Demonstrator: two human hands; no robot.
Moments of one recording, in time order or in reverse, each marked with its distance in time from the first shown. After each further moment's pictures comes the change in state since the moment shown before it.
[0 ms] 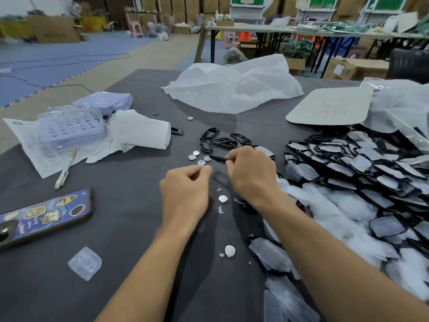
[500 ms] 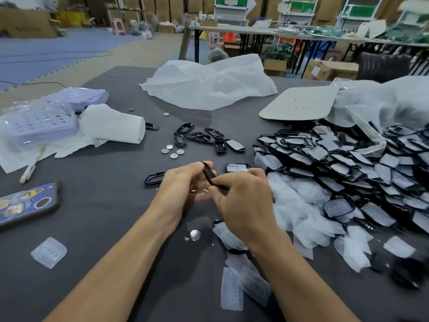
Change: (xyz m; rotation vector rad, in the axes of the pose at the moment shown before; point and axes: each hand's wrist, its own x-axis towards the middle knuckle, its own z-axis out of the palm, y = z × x) left_hand -0.027 0.011 0.018 -0.541 -0.499 -0.198; right_hand -0.095 0.035 -0.033 0.130 0.219 -0.233
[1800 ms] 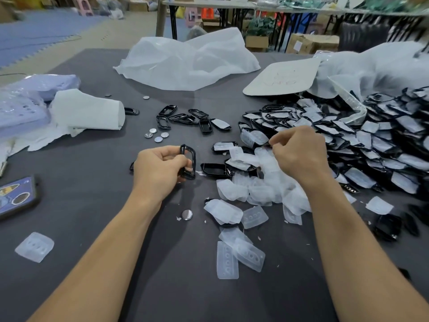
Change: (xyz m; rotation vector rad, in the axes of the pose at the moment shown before) left_hand 0.013 -0.014 -0.014 0.336 0.233 0.133; right_hand 0.022 0.088 -0.066 -0.063 -0.036 0.601
